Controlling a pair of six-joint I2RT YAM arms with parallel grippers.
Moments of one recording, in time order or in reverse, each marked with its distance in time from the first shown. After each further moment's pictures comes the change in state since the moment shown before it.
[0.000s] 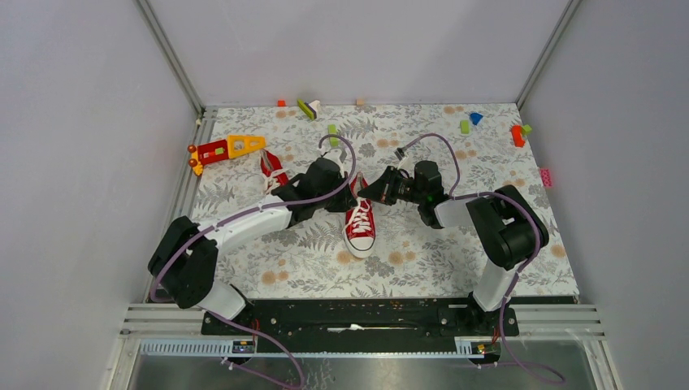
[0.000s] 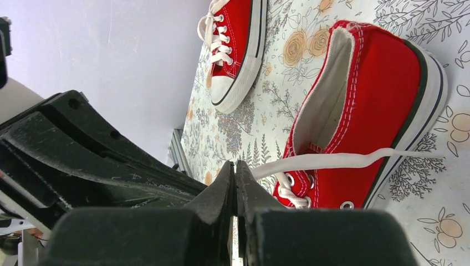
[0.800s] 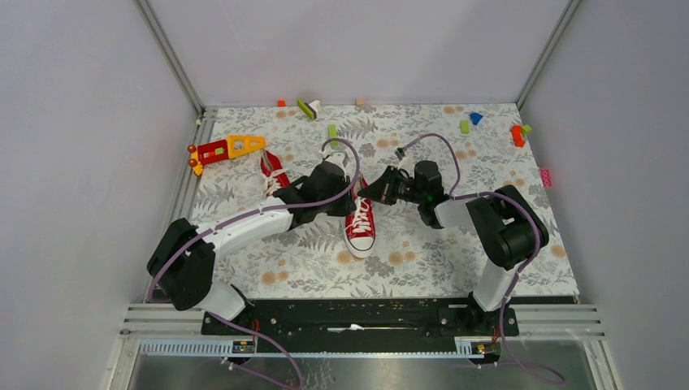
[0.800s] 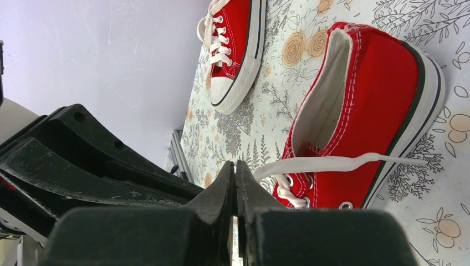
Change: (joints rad) left arm -0.051 -0.006 0.024 -0.087 -0.093 0.032; right arm 0.000 0.000 0.000 0.000 0.002 0.000
